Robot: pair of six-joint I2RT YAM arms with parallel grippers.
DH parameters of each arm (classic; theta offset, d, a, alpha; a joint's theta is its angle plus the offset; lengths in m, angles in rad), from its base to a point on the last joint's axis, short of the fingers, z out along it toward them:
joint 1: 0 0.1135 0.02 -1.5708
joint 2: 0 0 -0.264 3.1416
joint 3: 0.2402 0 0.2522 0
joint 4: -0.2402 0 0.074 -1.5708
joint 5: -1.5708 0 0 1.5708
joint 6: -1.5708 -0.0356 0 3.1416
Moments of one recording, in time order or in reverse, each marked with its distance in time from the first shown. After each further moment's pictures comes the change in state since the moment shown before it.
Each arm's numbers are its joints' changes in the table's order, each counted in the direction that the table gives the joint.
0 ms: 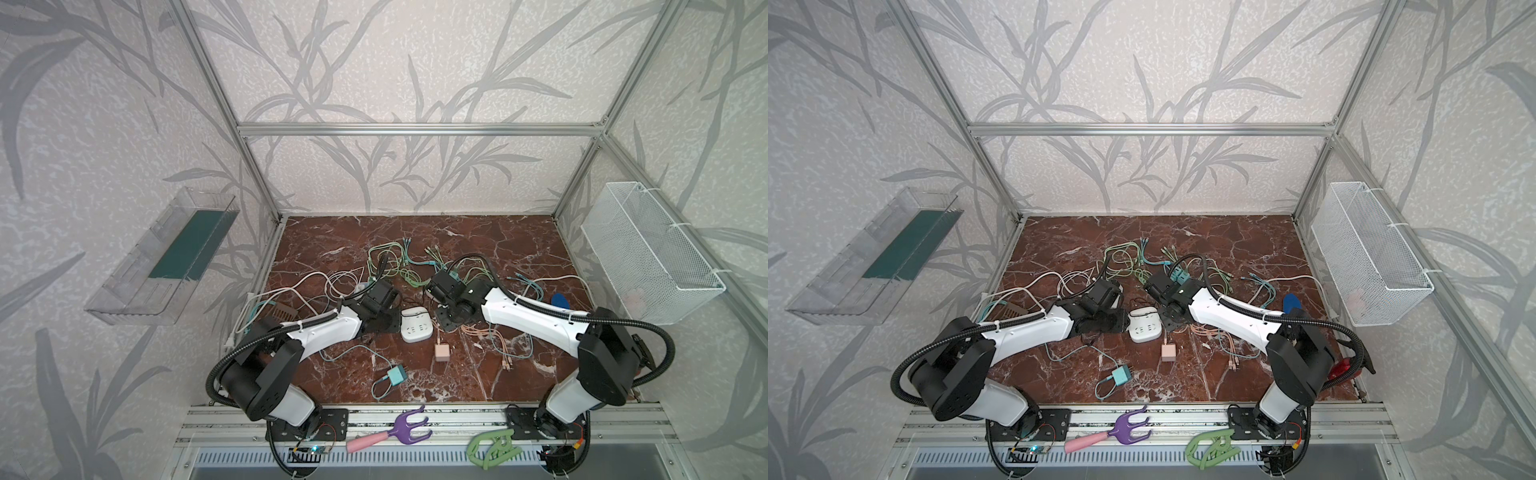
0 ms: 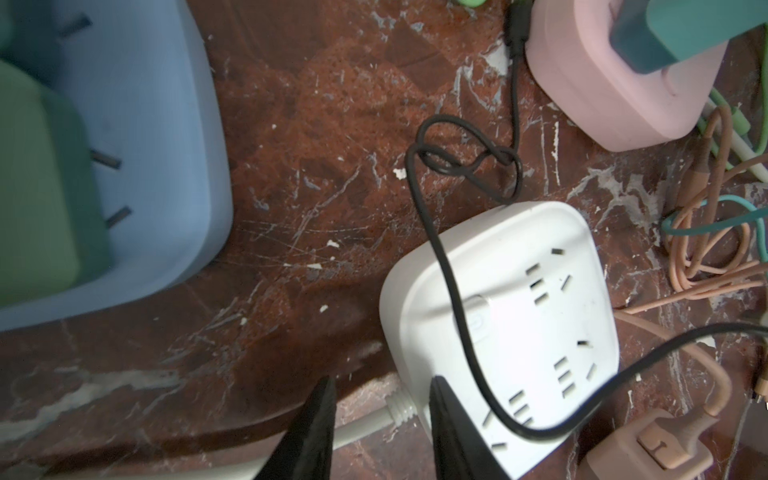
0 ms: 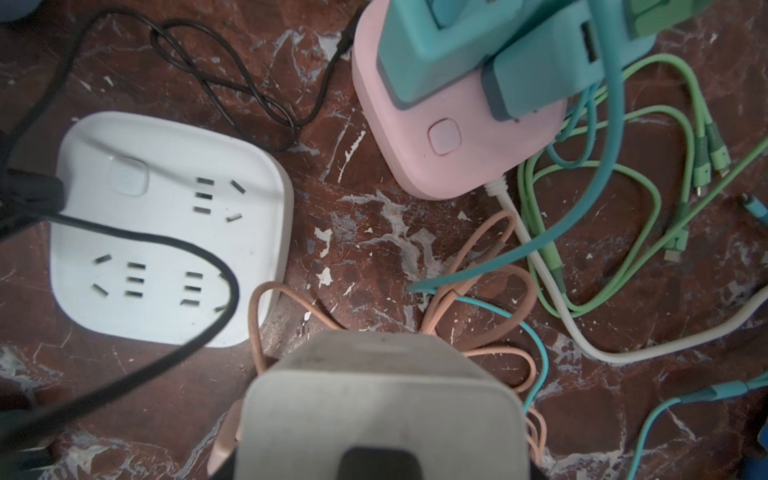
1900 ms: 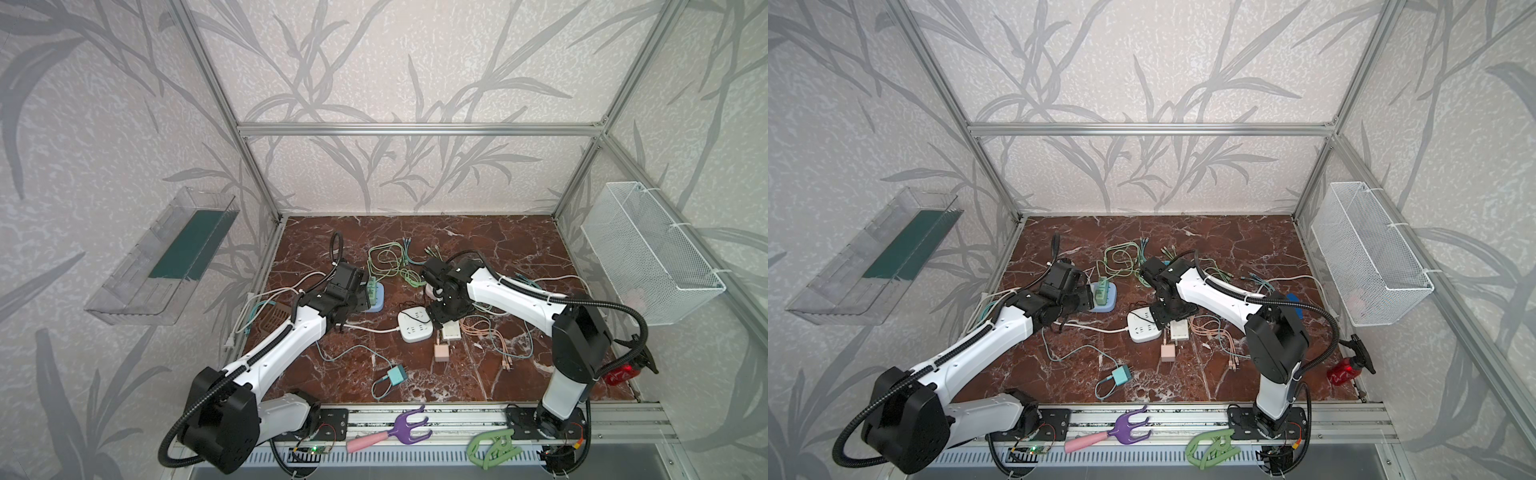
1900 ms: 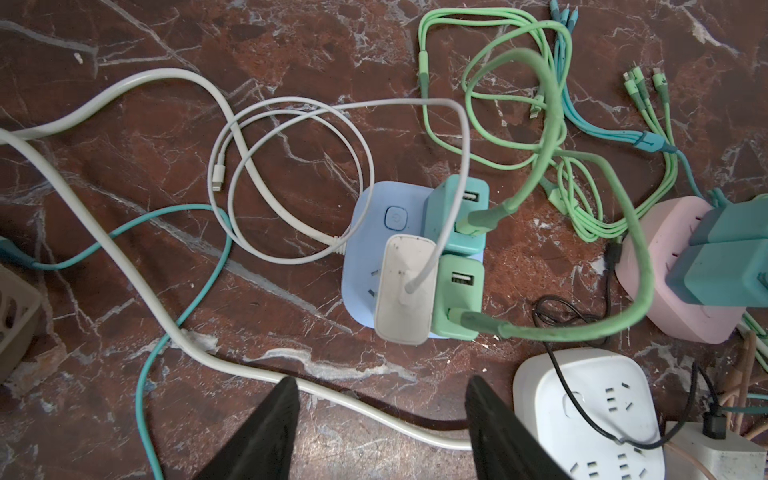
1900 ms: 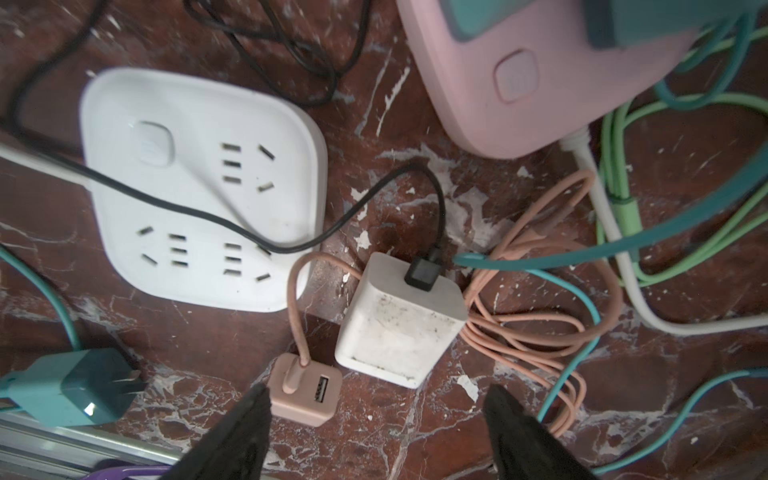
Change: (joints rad) left arm 0.238 -0.276 0.081 -0.262 0.248 -0.002; right arm -0.057 0.154 0.249 -0.235 0.190 -0.016
